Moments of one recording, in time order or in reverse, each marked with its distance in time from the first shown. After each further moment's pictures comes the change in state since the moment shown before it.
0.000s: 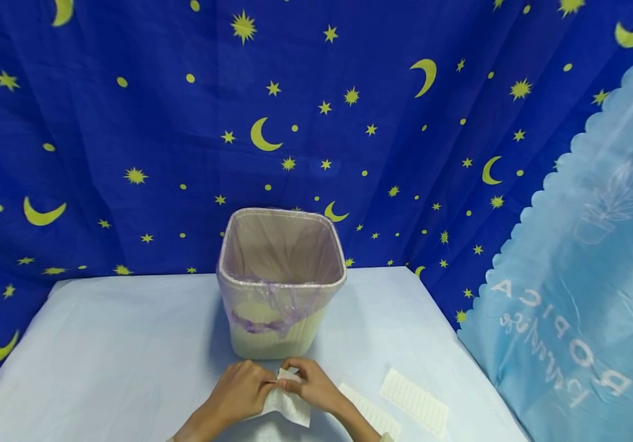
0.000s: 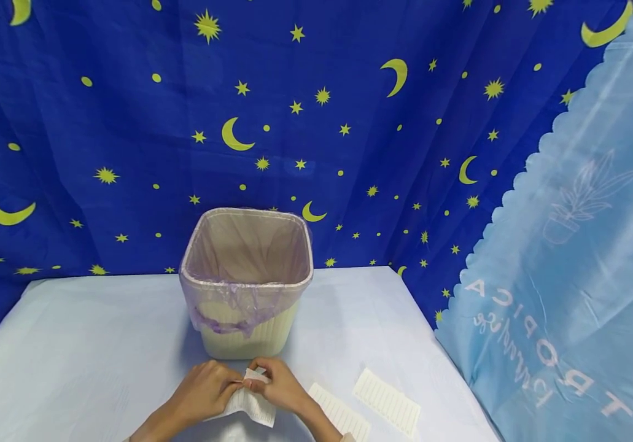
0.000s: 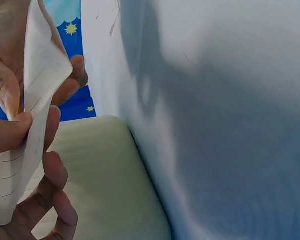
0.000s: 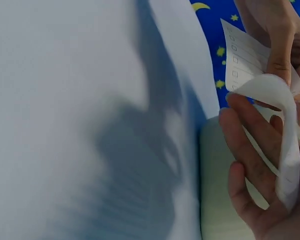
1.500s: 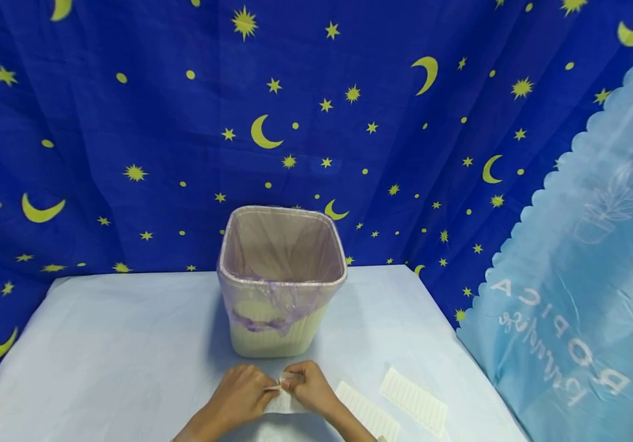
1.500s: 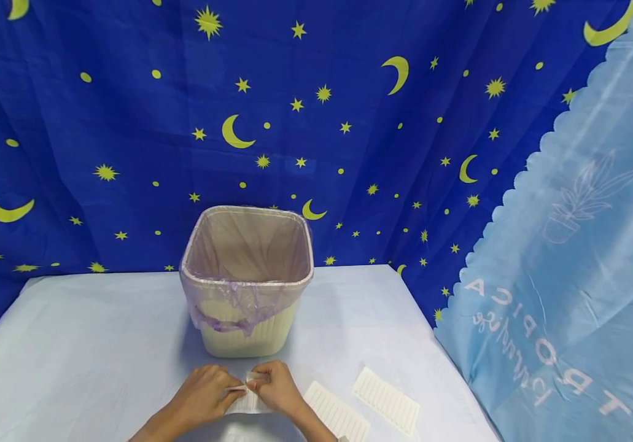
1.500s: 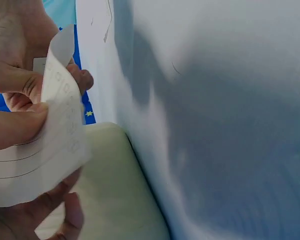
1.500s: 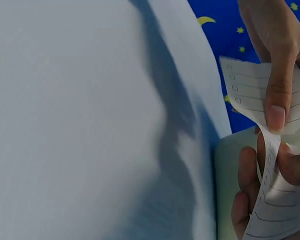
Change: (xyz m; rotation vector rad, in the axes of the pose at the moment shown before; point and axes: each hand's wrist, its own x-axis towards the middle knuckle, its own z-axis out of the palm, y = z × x) left_hand -0.007 0.003 0.002 0.122 -0.005 0.024; right_hand -0.003 0.002 0.015 0.011 0.163 0.049
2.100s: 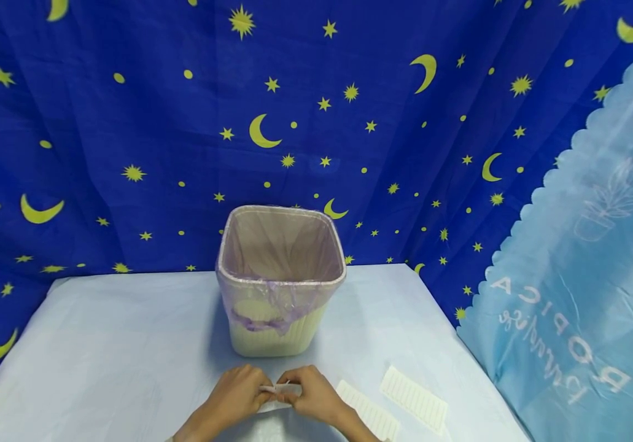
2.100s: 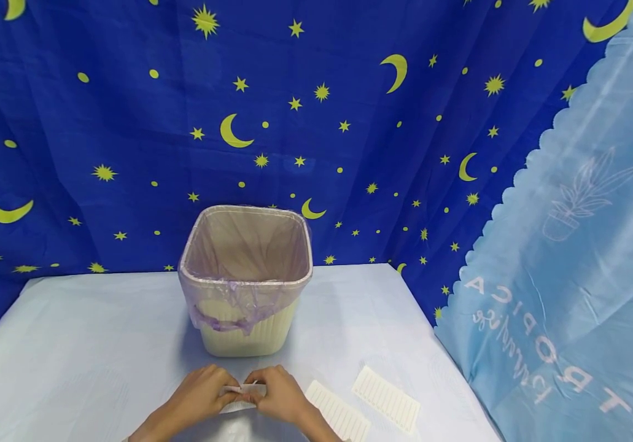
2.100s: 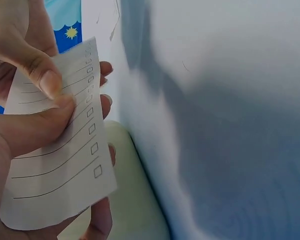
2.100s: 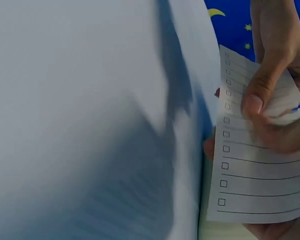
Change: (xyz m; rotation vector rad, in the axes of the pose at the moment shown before) left_hand -0.002 -0.006 -0.002 -0.151 -0.157 -0.140; right_hand -0.009 -0.010 -0.009 -0.261 -0.191 -0.066
